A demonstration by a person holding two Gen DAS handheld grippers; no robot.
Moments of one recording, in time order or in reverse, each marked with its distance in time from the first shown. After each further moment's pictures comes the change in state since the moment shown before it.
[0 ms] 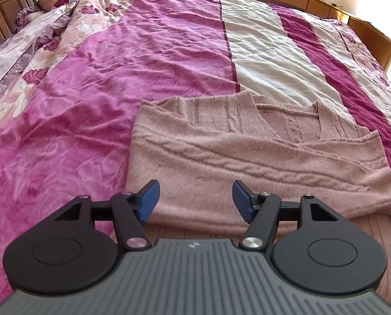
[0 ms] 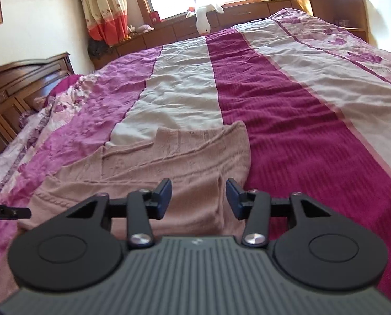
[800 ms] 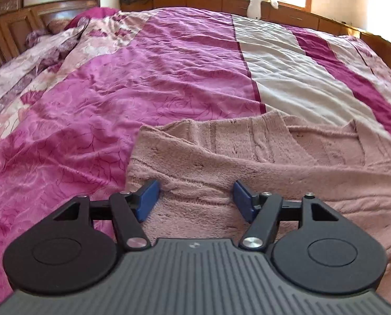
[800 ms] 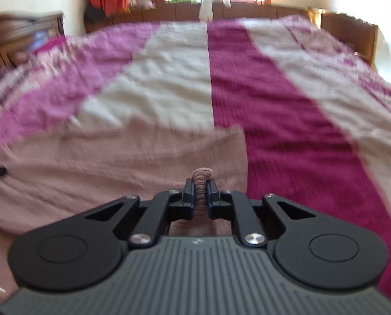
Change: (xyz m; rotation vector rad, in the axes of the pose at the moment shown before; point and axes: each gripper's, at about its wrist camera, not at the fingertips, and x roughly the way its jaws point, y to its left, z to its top) left arm 0.080 0.002 0.002 0.027 -0.167 0.093; right arm 0.067 0.006 -0.002 -0.175 0.073 -0.130
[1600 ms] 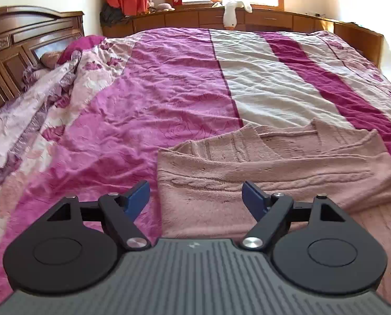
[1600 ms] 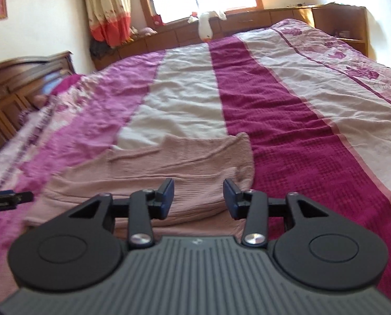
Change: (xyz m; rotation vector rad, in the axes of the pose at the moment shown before) left arm -0.133 0.013 0.012 0.134 -0.038 -0.037; right arm -0.125 0.000 -0.004 0.163 -0.117 0.149
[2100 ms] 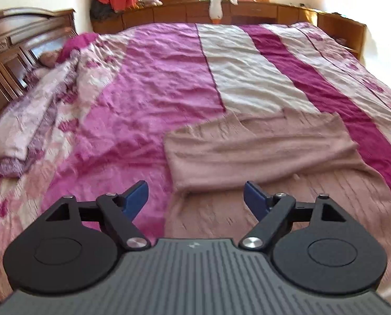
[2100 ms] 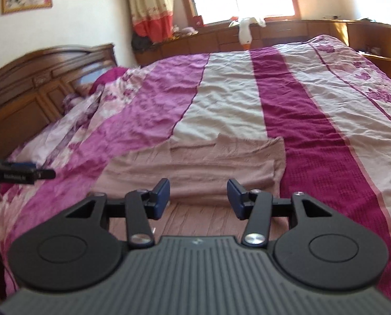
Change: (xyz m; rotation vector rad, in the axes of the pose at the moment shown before) left arm -0.133 0.012 -0.018 0.034 0.072 -0.066; right arm -0.098 0.052 -0.013 -0.132 0.049 0.119
